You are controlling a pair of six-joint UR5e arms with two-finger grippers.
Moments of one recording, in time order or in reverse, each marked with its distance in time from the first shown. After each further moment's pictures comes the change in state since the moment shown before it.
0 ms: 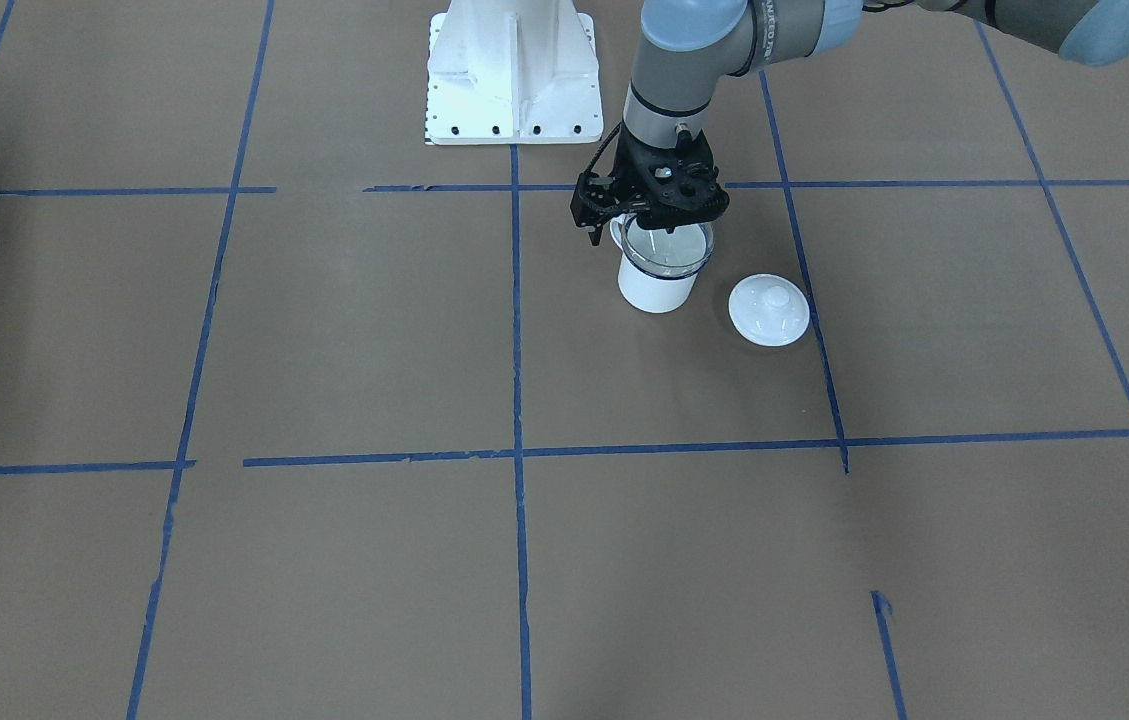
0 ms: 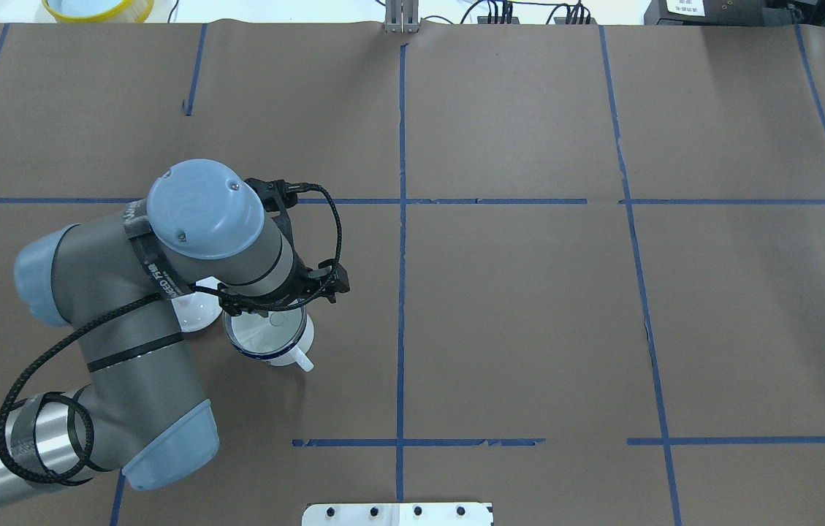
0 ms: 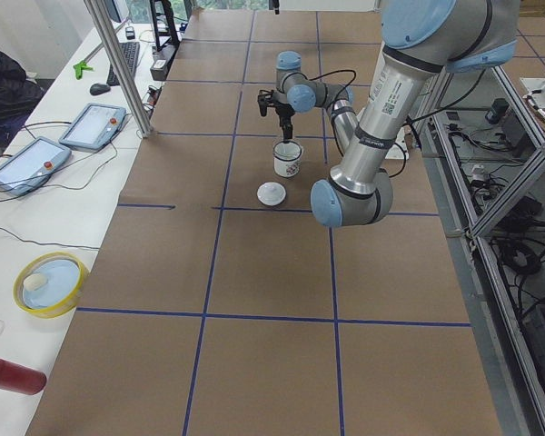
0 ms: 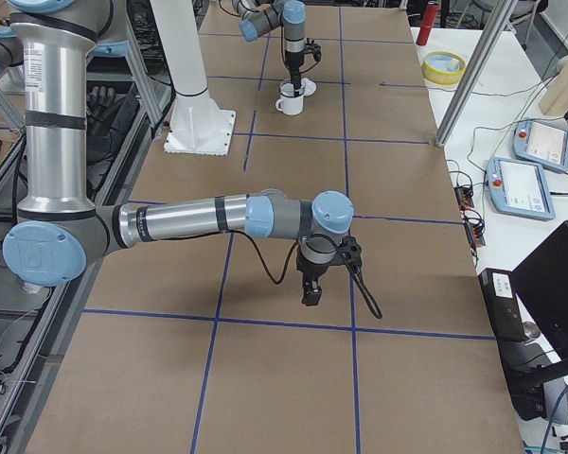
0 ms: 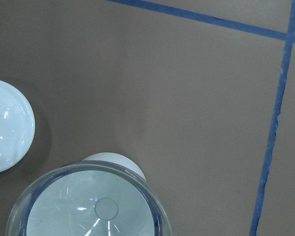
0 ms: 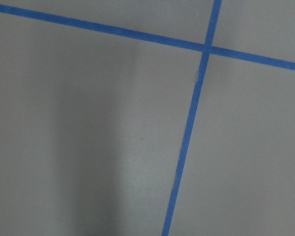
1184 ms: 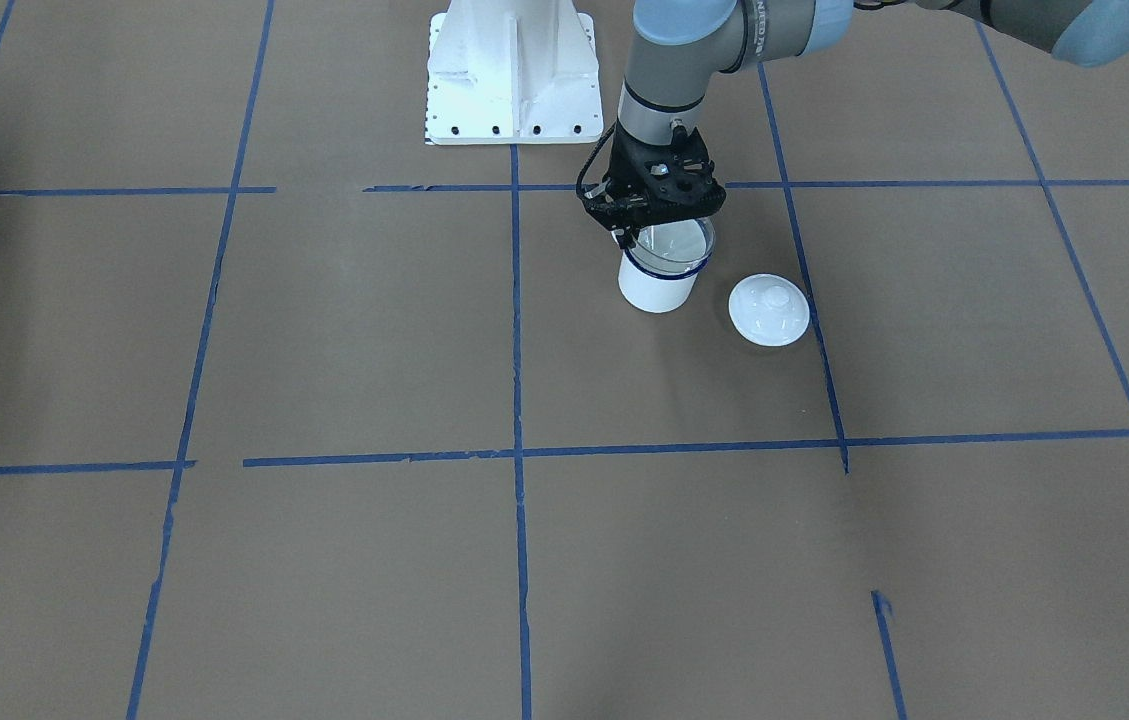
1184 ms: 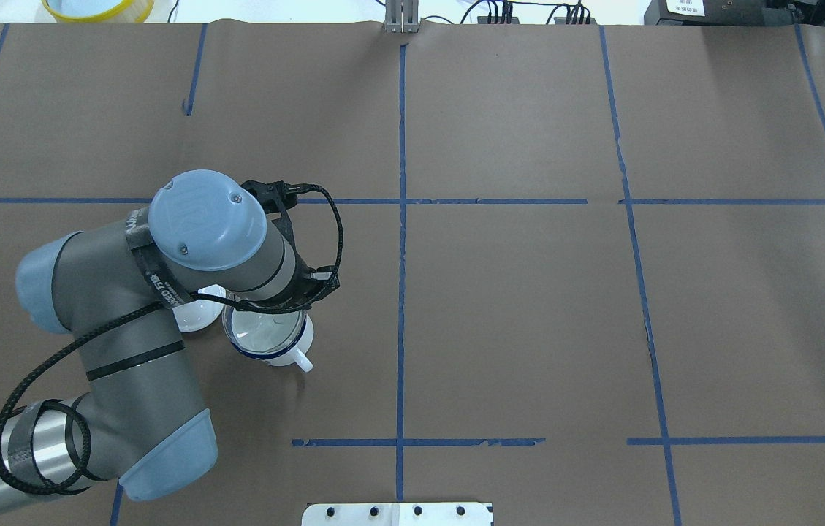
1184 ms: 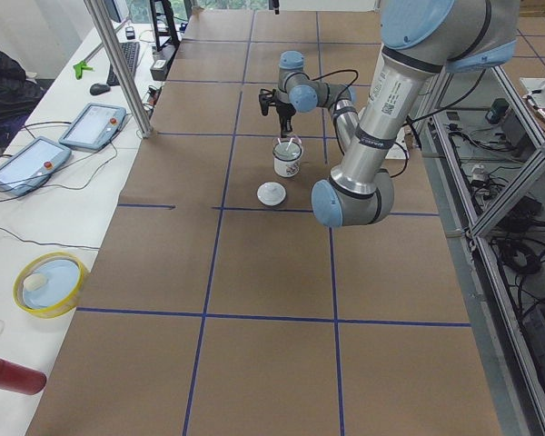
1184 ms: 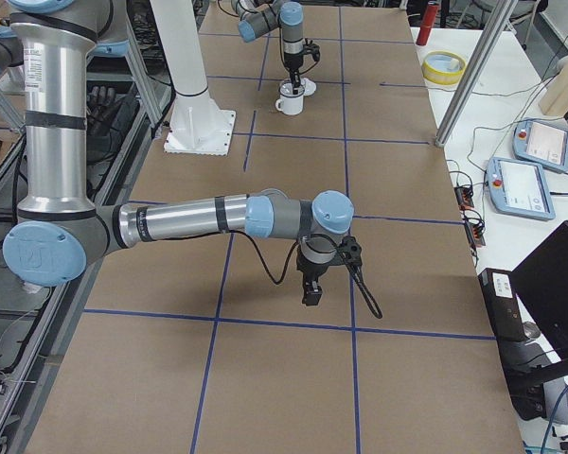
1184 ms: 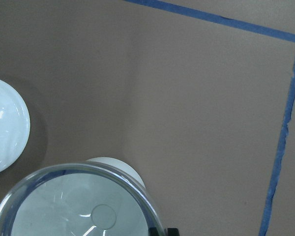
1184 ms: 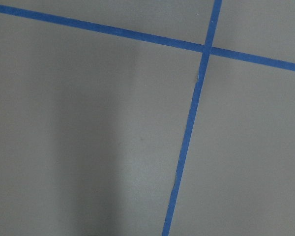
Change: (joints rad) left arm 0.006 0.001 -0.055 0.023 0.042 -0.036; right arm 0.000 0.001 0.000 0.000 0.000 0.000
